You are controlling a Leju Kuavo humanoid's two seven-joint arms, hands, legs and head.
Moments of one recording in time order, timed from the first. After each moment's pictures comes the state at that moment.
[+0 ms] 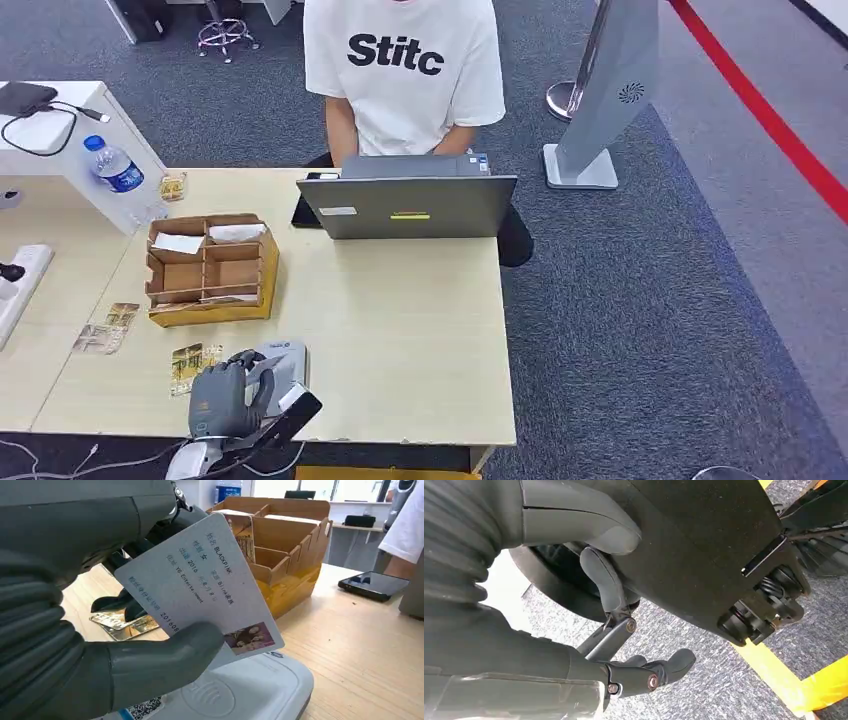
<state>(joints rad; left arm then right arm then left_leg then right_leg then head) 0.09 0.02 -0.17 -1.24 -1.18 0.56 0.01 -0.10 0.25 0.05 -0.20 0.95 0.02 0.19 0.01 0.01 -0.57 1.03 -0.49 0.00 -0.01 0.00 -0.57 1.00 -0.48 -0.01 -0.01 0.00</state>
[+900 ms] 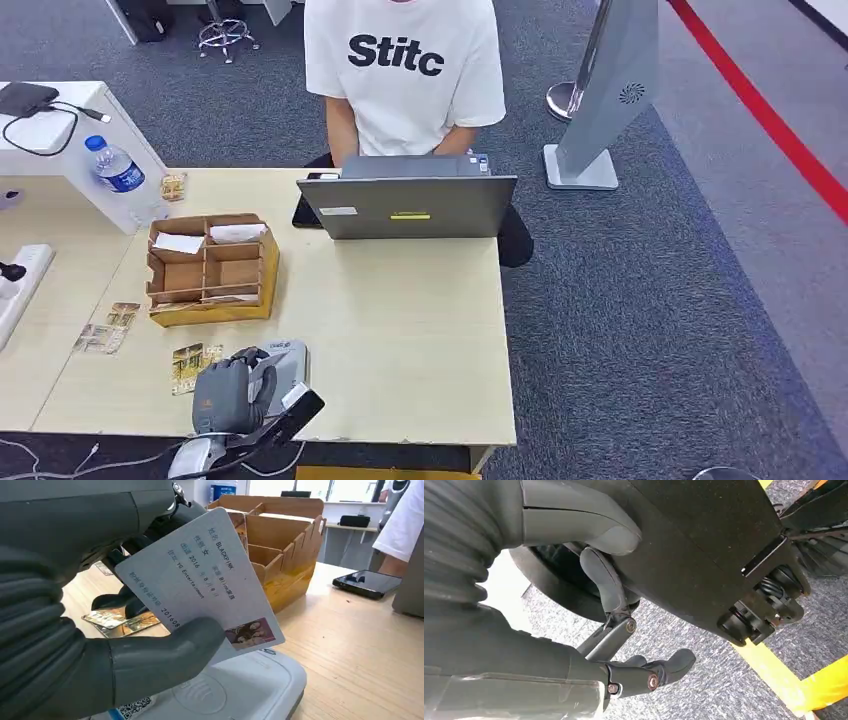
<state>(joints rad) 0.07 0.01 -0.16 -1.21 -1.17 0.56 0.01 -0.10 0.25 0.05 -0.20 0.95 0.02 0.19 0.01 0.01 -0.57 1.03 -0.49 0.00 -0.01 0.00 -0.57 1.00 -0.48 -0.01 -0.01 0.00</state>
